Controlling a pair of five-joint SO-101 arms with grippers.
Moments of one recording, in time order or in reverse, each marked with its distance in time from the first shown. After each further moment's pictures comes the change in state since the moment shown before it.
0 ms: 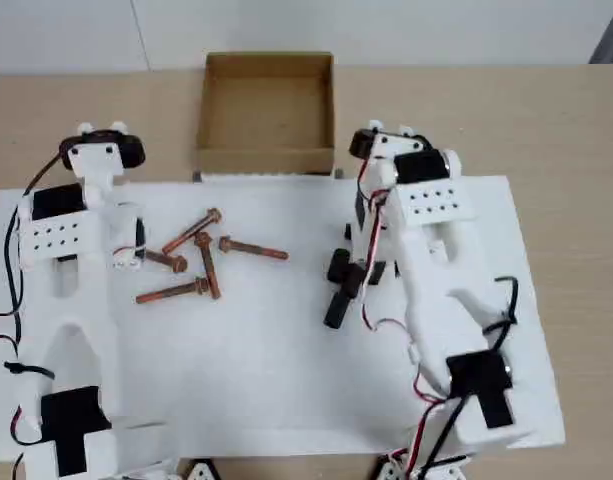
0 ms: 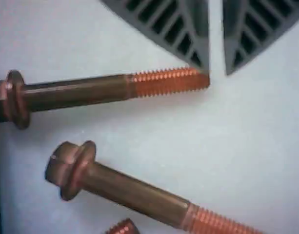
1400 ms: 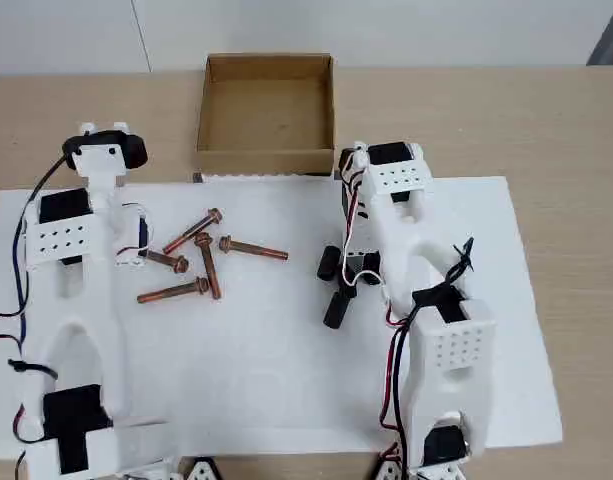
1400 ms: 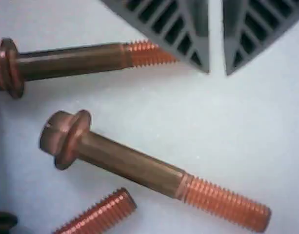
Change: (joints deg) left arm 0.0 0.0 2.5 -4.9 0.1; right arm 0.4 28.4 -16.8 -1.6 1.0
